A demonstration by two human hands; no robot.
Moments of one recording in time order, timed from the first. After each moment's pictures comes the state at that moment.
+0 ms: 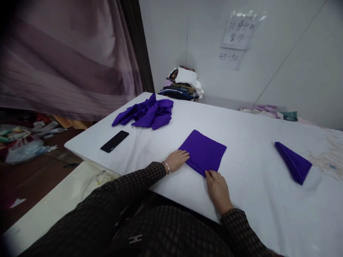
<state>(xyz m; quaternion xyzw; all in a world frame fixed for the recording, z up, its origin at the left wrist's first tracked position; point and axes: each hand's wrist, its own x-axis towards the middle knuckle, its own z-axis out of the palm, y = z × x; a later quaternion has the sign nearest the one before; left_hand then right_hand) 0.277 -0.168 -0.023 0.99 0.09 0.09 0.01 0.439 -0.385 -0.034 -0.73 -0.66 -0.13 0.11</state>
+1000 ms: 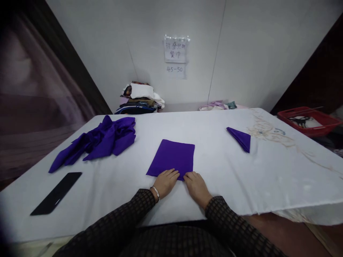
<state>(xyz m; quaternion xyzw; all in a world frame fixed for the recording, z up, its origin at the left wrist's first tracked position) 0.312 -0.212 -0.030 0.99 0.00 0.11 0.02 0.429 -0.377 -0.024 -0.77 -0.62 -0.10 0.16</state>
